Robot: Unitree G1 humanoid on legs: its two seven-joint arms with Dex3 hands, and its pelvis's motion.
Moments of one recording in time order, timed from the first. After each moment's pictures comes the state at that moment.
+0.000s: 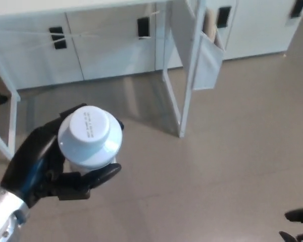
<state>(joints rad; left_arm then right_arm) 0.15 0.38 0.03 -0.53 -0.24 0.34 -0.31 -0.25 -0.34 0.02 1.30 -0.23 -0.29 -0.15</state>
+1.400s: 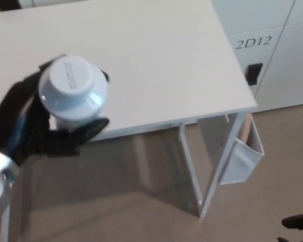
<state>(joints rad) -0.07 0.37 0.11 -0.41 -0.25 0.37 -0.27 -0.23 -0.33 0.01 1.30 -0.23 -0.29 -0.15</state>
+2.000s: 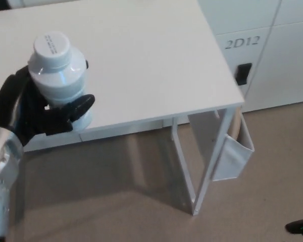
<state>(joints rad) -0.27 0.30 0.18 -0.02 -0.26 0.38 -0.24 -0.21 -0.34 0.02 1.30 -0.23 -0.29 -0.15</state>
